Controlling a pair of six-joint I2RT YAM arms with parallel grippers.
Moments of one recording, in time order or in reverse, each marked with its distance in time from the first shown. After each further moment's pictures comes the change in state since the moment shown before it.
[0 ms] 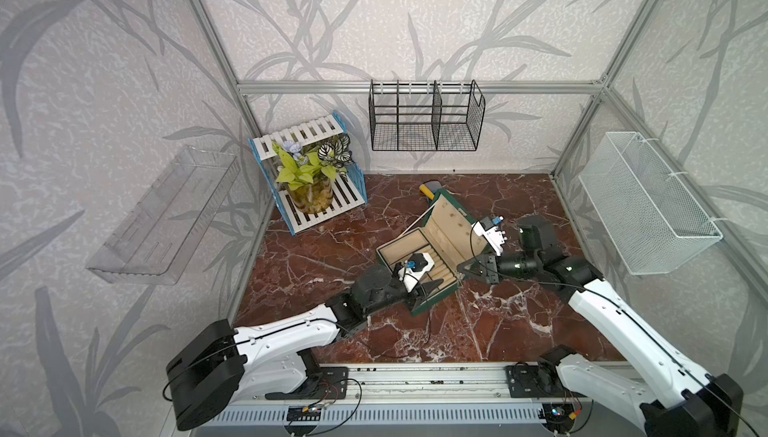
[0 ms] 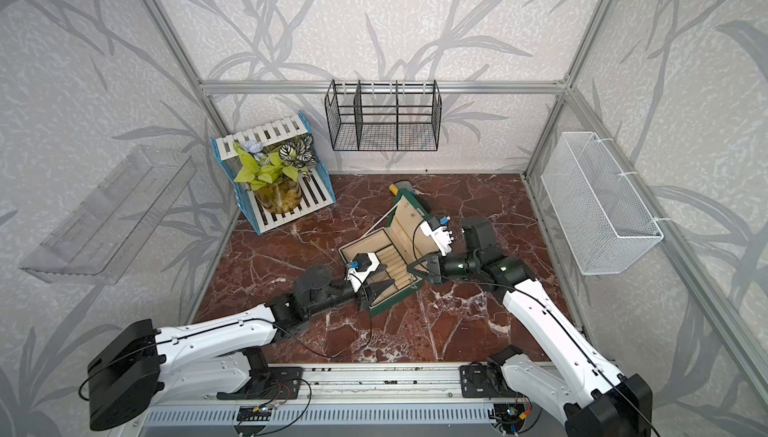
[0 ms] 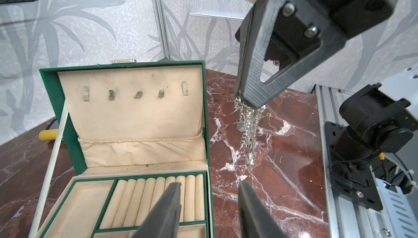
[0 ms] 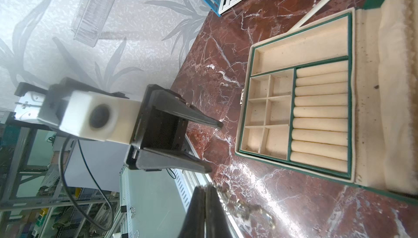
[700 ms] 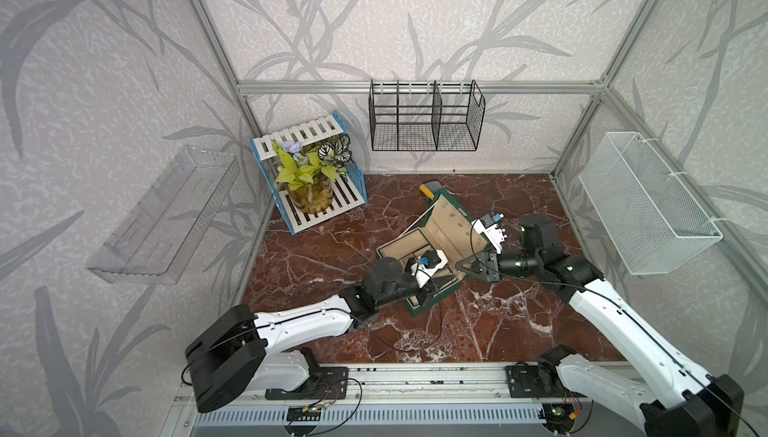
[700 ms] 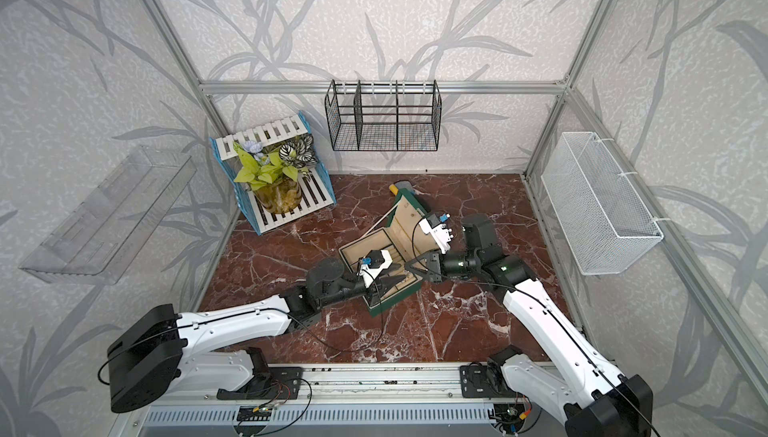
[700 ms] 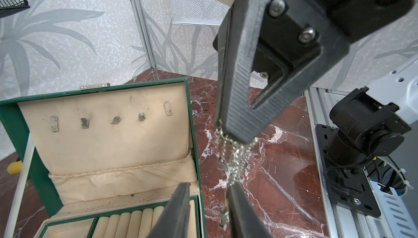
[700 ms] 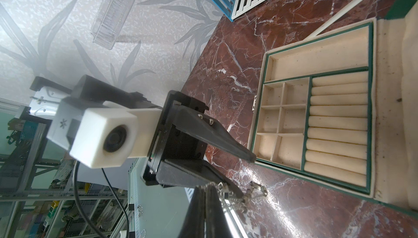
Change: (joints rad) left arm -0.012 0.107 0.080 0.046 0.066 0.034; right arm 0.000 0.000 0.004 0.042 -0.035 0.027
